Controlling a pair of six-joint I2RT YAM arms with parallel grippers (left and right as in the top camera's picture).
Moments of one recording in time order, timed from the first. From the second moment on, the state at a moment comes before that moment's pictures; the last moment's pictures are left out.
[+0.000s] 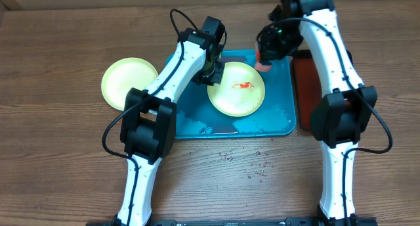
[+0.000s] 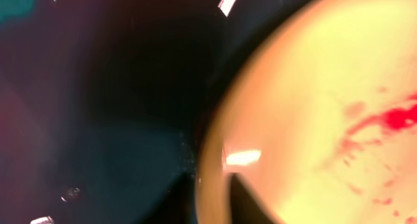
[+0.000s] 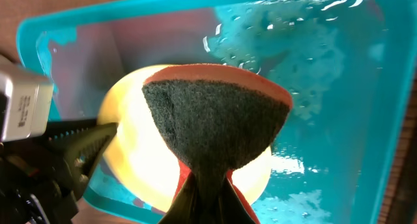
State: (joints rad) left arm -0.41 2.34 2.00 -1.08 0.04 -0.17; right arm 0.19 2.40 2.43 -1.47 -0.33 0.28
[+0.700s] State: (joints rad) left arm -0.31 2.33 1.87 -1.02 0.31 -0.33; right arm 0.23 2.40 2.43 -1.51 -0.29 0.28
